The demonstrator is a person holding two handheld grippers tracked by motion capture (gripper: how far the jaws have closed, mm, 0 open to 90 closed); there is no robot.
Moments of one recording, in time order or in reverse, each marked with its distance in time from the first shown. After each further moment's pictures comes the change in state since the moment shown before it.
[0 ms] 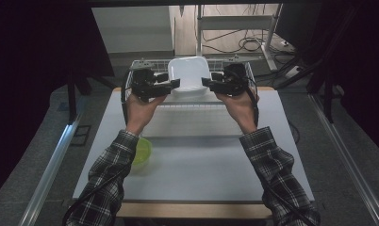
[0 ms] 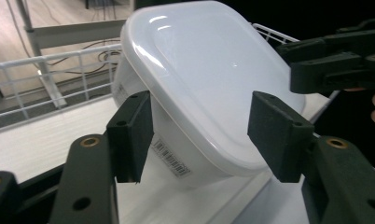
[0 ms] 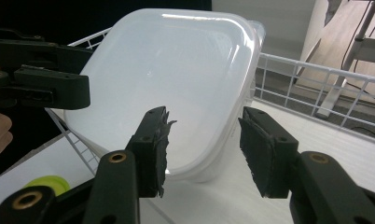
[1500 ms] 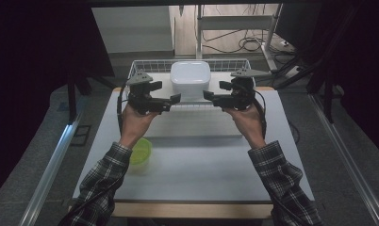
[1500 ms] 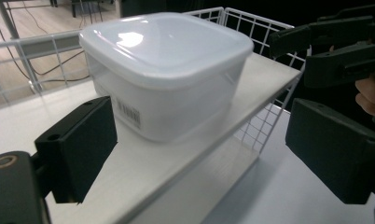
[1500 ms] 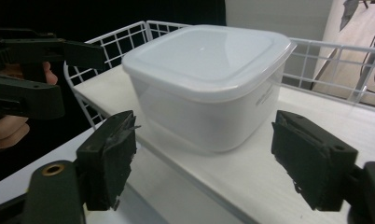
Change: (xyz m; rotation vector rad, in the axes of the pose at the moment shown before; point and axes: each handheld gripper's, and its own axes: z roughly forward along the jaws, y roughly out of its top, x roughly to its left) left arm -0.020 -0.028 -0.024 -0.005 -0.051 0.078; right arm 0.005 -0.031 -0.026 -0.041 0.066 -0.006
